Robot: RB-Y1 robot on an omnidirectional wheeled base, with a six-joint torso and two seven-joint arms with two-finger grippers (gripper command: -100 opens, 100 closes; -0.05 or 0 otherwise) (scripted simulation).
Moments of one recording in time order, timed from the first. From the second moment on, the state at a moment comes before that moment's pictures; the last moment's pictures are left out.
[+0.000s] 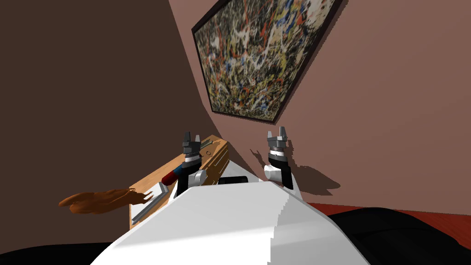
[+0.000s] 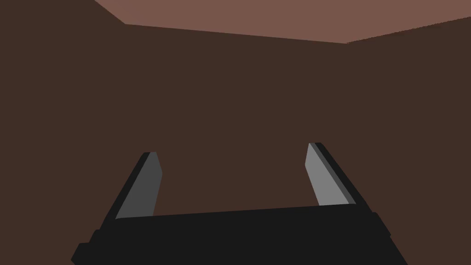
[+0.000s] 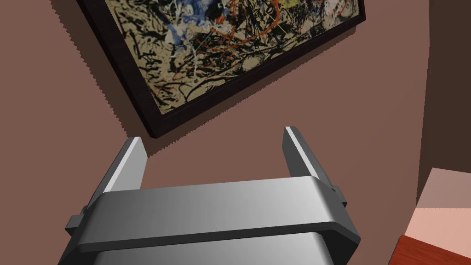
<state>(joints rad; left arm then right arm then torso) 0.48 -0.04 -0.05 -2.23 0.05 -0.50 -0.13 0.46 0.03 -0.05 -2.37 0.01 -0.35 -0.11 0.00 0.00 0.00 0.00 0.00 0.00</state>
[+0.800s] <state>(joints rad) 0.44 0.17 -0.03 -2.19 0.09 -0.33 -0.13 0.46 0.03 -0.05 -2.37 0.01 -0.35 -0.11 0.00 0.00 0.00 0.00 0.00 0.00</state>
